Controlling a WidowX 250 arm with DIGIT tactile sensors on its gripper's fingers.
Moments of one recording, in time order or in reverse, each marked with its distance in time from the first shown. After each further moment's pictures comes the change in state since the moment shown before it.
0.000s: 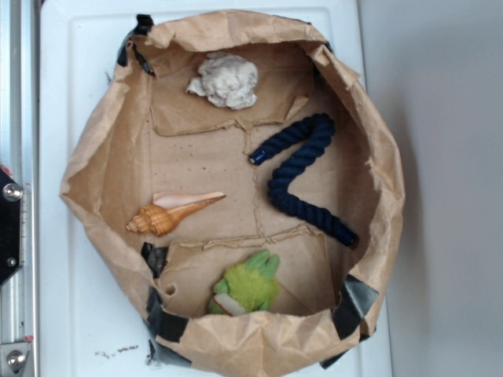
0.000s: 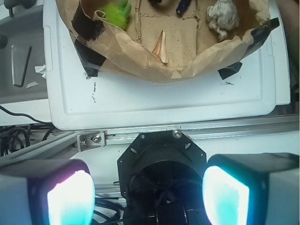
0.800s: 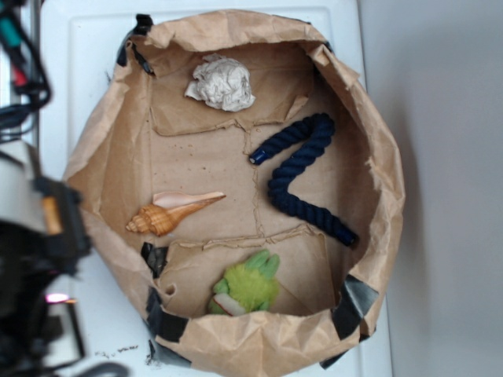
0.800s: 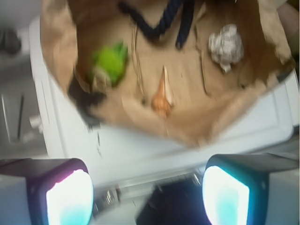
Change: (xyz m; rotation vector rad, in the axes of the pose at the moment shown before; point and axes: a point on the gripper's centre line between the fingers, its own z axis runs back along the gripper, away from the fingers) arm 0.075 -0.016 -0.038 -0.039 -0.137 0.213
